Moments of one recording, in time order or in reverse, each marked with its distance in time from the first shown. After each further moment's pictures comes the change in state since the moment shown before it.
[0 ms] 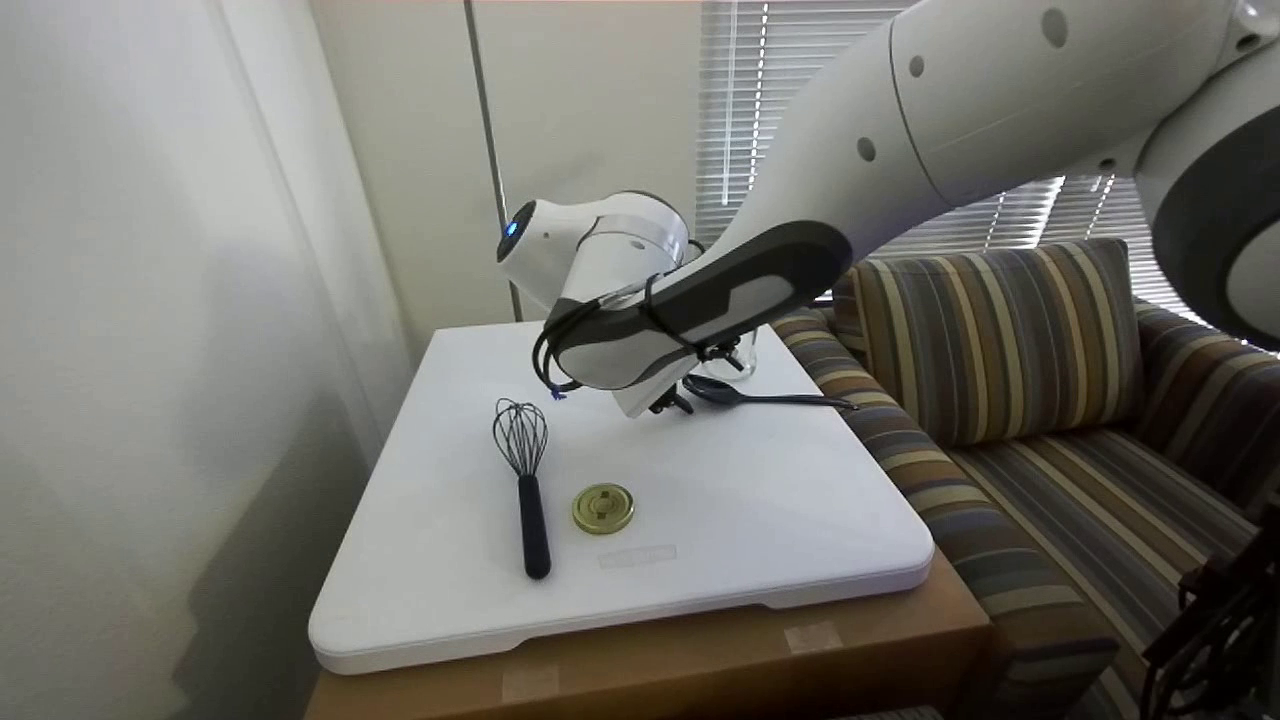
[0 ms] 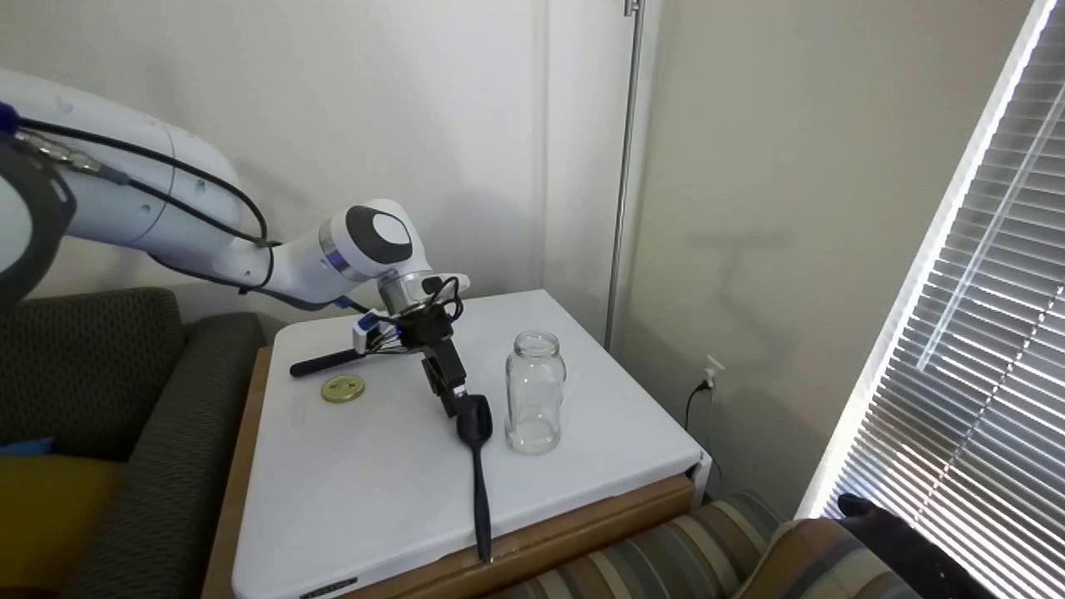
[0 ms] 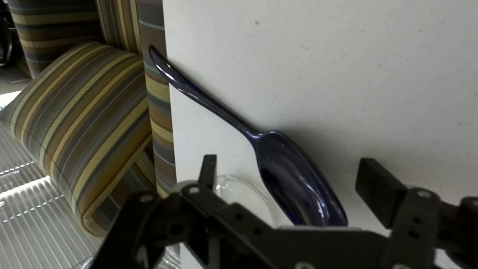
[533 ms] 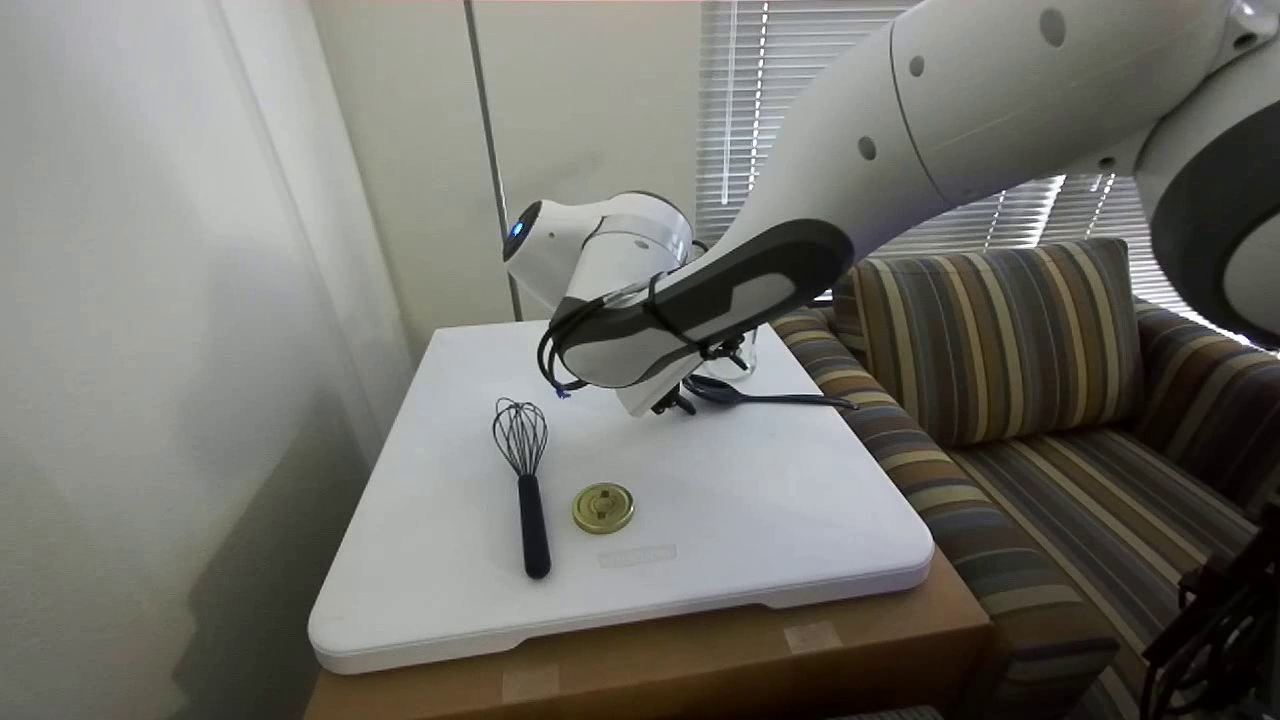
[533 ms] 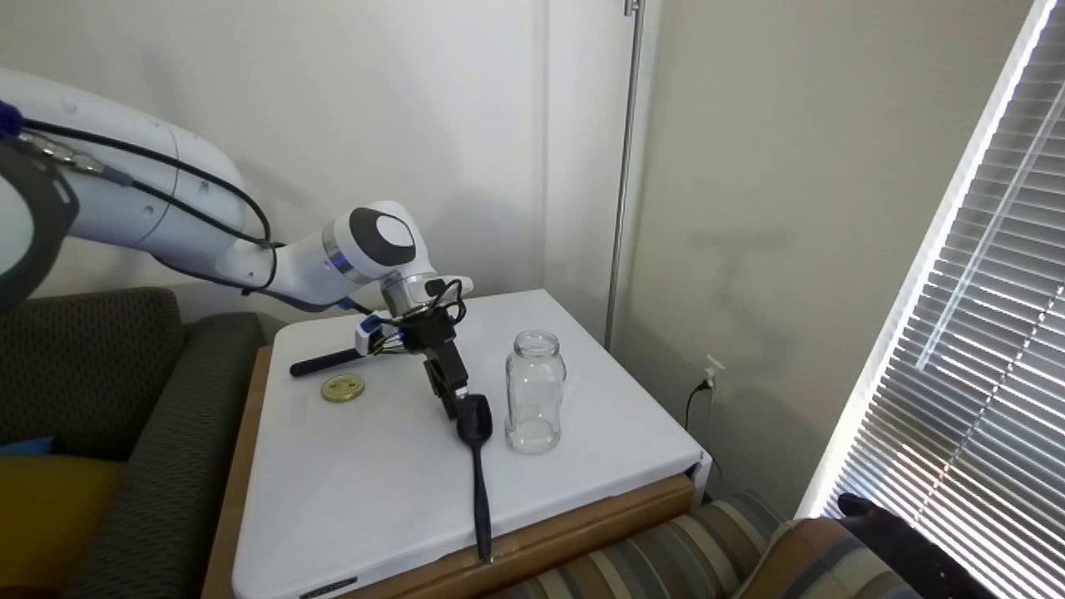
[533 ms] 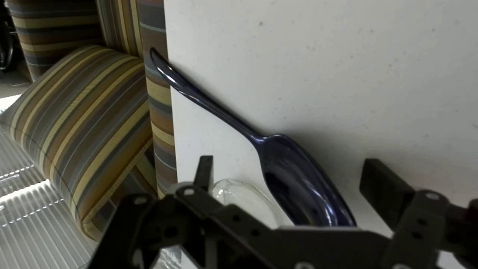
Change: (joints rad) arm -0.009 0.000 0.004 -0.005 0.000 0.001 0.000
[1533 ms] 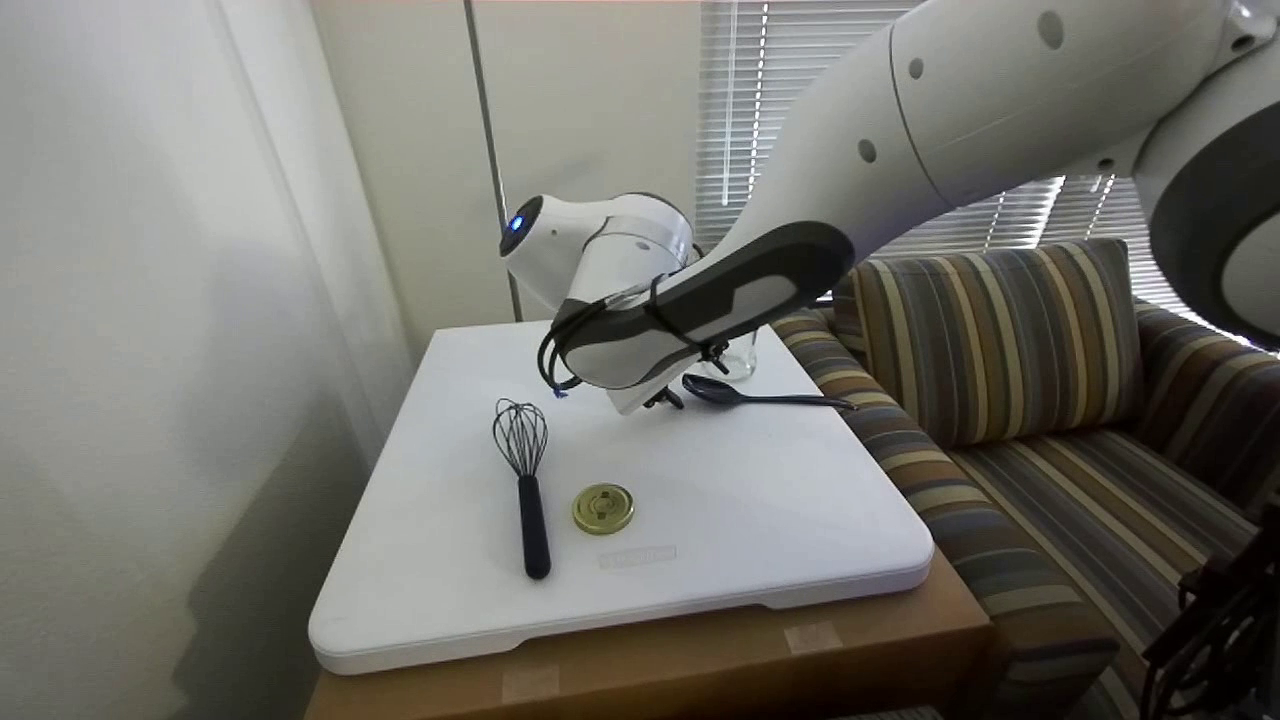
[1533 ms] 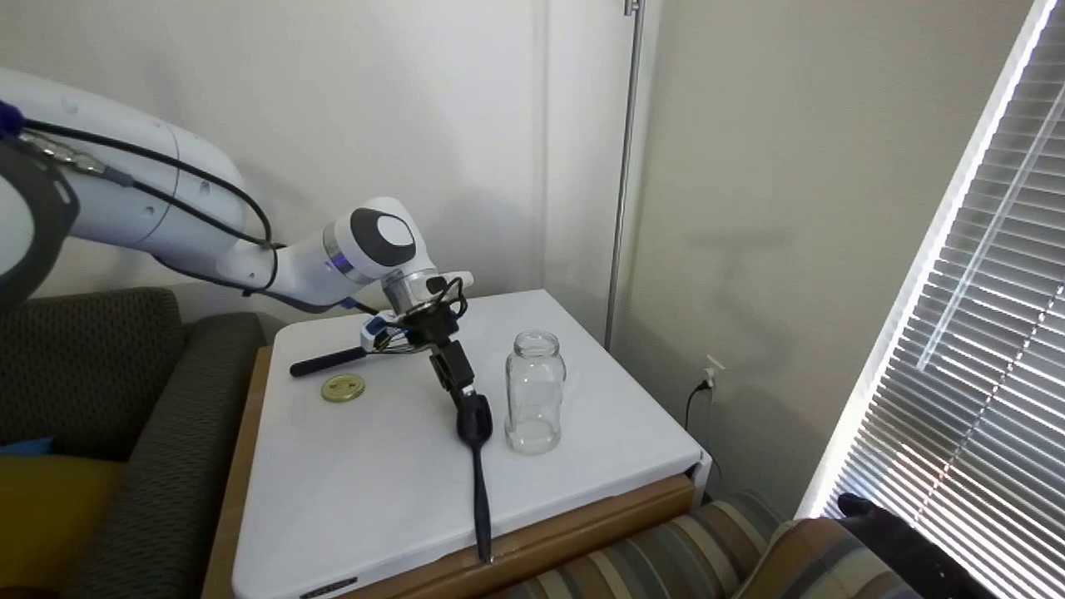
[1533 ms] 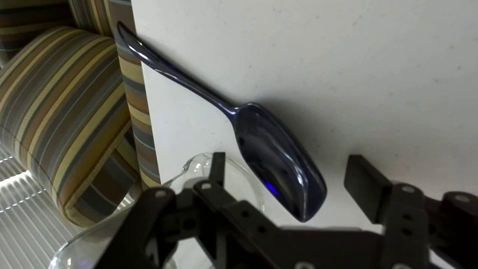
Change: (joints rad) arm -0.002 0.000 0.000 -0.001 -0.010 0.094 0.029
